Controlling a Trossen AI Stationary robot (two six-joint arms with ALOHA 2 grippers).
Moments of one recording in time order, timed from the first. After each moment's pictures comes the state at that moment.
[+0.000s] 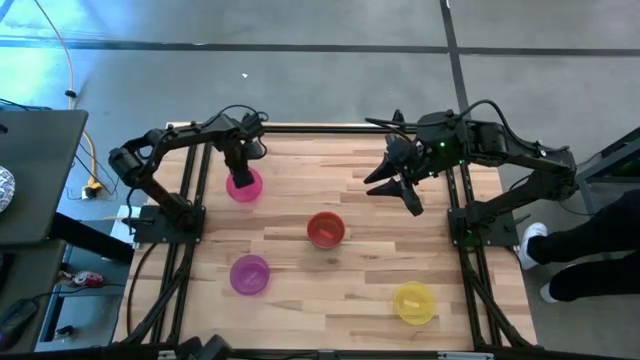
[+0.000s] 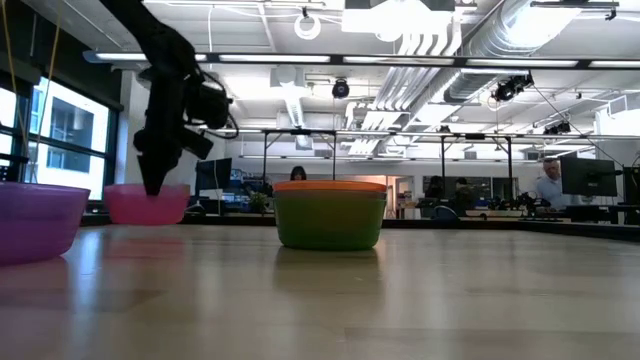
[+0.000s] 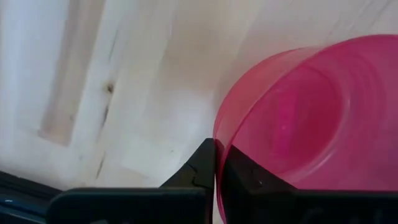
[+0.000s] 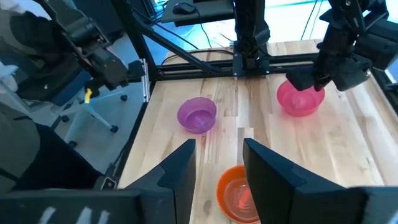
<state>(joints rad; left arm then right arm) 0.90 1.57 0.97 -1.02 -0.04 0.35 -0.03 1.29 1.65 -0.86 -0.26 0.07</state>
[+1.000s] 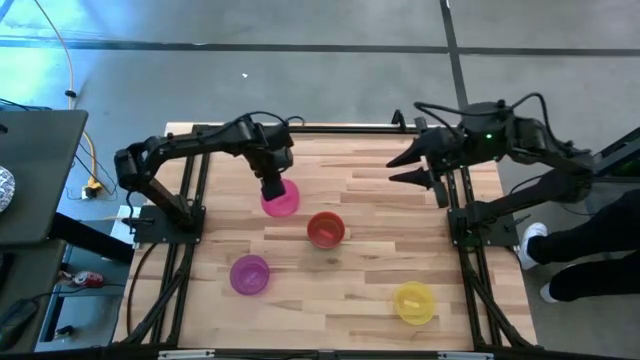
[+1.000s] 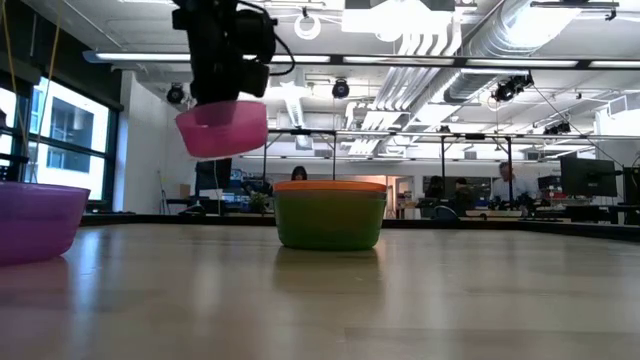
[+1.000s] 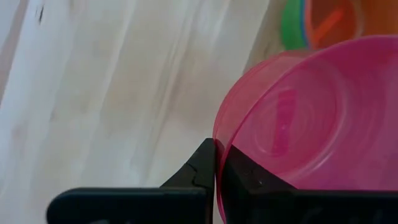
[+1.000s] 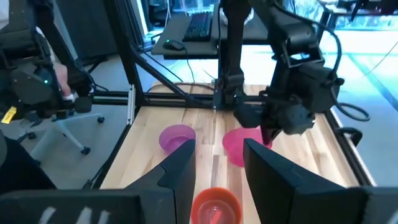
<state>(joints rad) 0.53 1.57 1.27 -1.07 0.21 0.03 -0.03 1.15 1.65 -0.85 -0.17 -0.03</state>
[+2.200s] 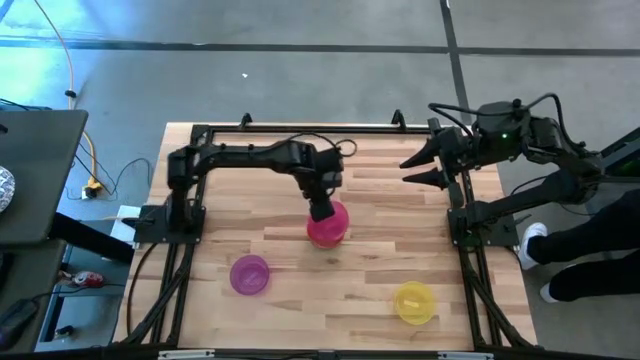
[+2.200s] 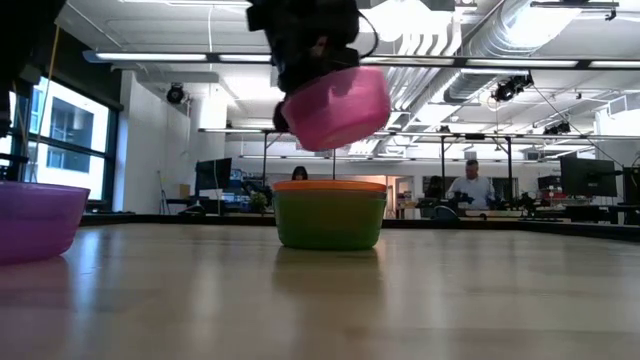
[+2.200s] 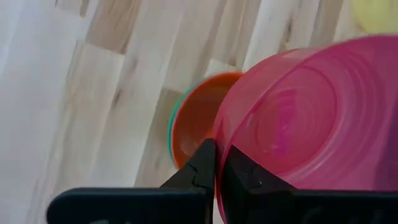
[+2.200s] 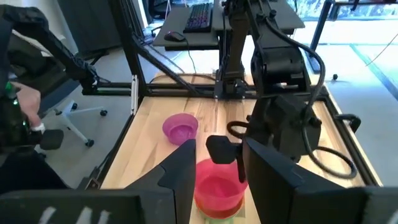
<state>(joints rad) 0.30 1.96 1.68 -0.97 0.29 -0.19 -0.03 1.09 1.65 -0.93 -0.17 -0.02</state>
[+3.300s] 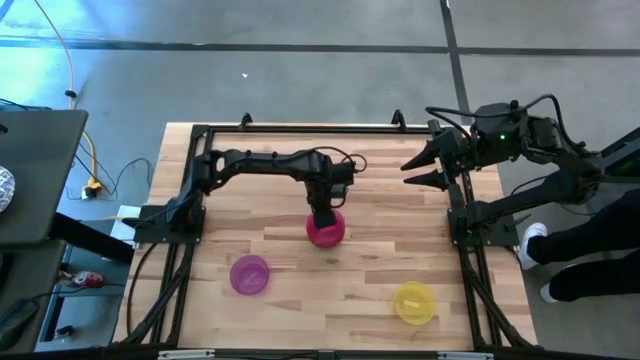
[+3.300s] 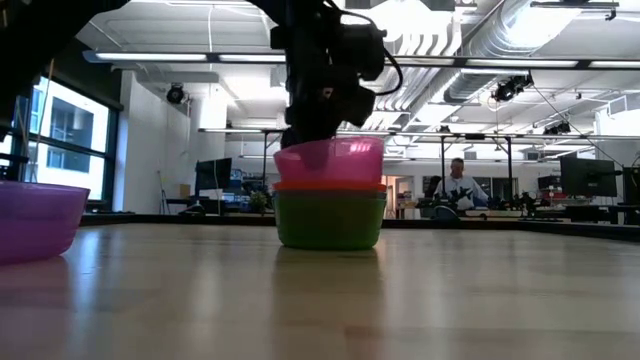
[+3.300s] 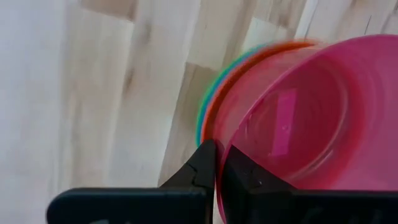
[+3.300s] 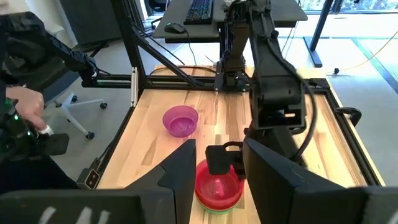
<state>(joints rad) 0.27 2.15 1.82 -1.13 0.20 -0.11 -0.03 1.08 1.65 -0.97 -0.18 -0.03</state>
